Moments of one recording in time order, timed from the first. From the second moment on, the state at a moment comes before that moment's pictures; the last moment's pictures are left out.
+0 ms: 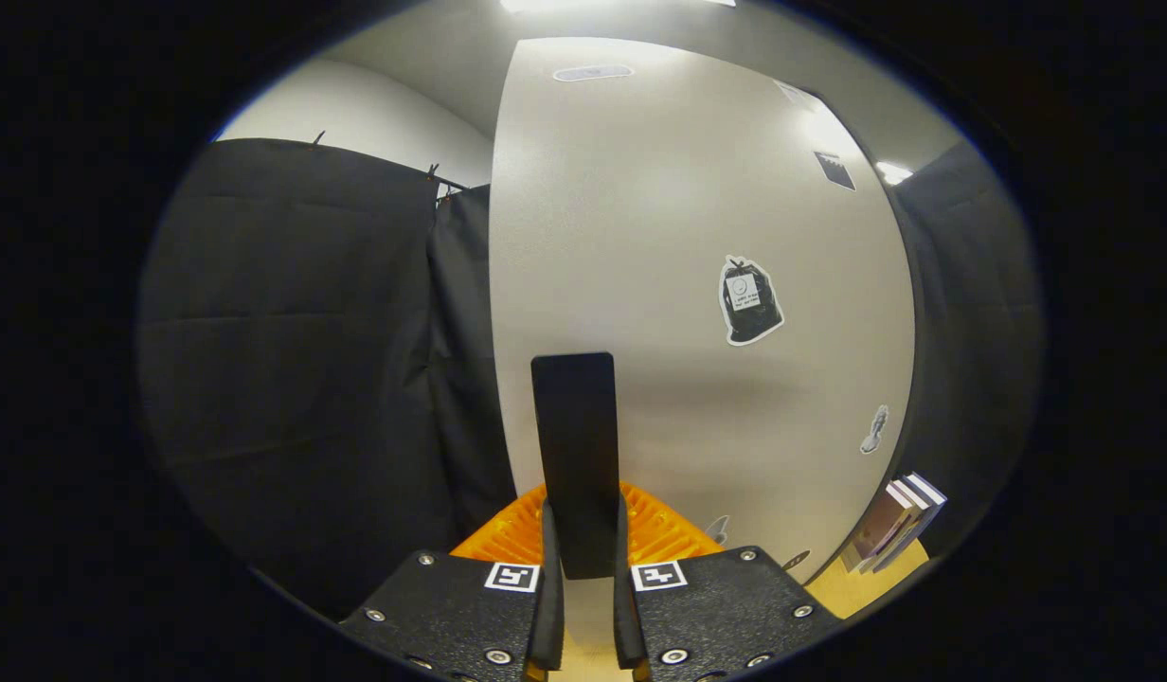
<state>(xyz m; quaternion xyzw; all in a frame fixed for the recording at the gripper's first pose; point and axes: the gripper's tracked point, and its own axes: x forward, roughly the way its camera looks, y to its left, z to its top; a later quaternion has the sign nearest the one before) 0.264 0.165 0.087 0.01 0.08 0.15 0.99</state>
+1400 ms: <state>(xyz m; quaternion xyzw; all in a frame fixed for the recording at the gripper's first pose) 0.190 0.091 0.098 0.01 0.07 0.15 0.99</state>
